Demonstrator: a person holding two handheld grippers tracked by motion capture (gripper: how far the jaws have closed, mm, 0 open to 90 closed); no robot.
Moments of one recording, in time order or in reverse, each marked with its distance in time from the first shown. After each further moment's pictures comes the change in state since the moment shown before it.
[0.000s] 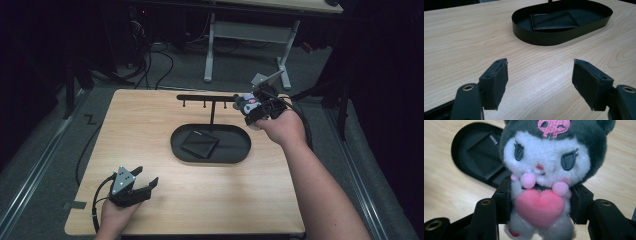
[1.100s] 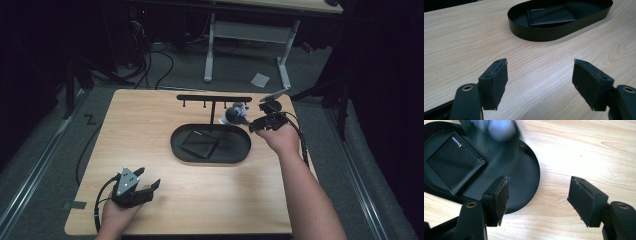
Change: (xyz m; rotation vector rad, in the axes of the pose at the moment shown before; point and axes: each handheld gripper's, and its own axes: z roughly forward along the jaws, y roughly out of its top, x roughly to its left) left arm -0.005 0.000 0.004 0.030 0.002 0.046; right arm -0.040 -0.023 0.070 -0.017 -0.018 0.135
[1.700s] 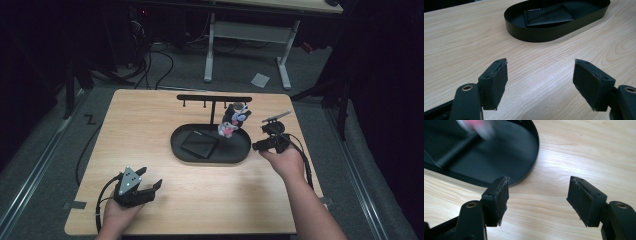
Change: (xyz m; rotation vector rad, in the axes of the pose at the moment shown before) left arm -0.003 0.002 0.004 0.005 -0.015 0.017; right arm 0.004 -0.063 0.006 -0.049 -0.061 -0.073
